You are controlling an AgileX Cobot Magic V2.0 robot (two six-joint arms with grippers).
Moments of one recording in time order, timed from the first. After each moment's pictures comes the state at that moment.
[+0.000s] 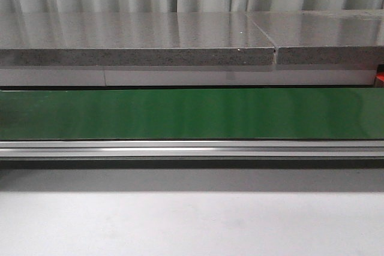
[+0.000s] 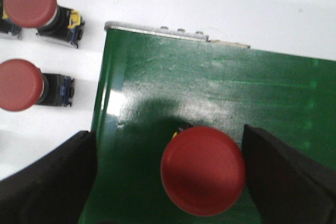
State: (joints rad) left arm 0.04 1.57 -1.21 0.01 0.78 -0.09; right arm -0.11 0.74 -0.66 0.54 0.46 -0.53
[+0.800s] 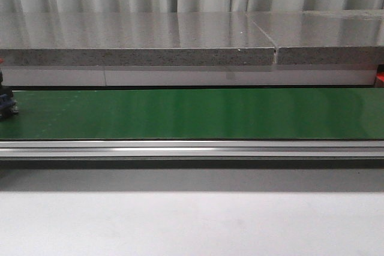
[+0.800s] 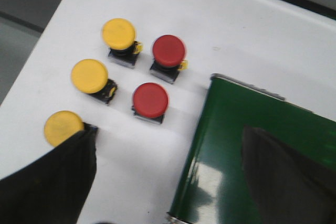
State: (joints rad) left arm 0.33 1.39 -1.18 -0.06 0.78 -0.04; right arm -0.11 0.74 -0.66 0.54 0.46 -0.53
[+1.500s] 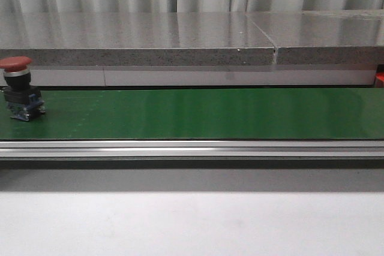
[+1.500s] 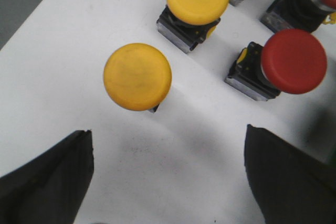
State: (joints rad) left arm 0.49 1.60 -0.99 -0.07 0.56 -0.06; right arm -0.11 0.74 -0.66 0.54 0.46 -0.53
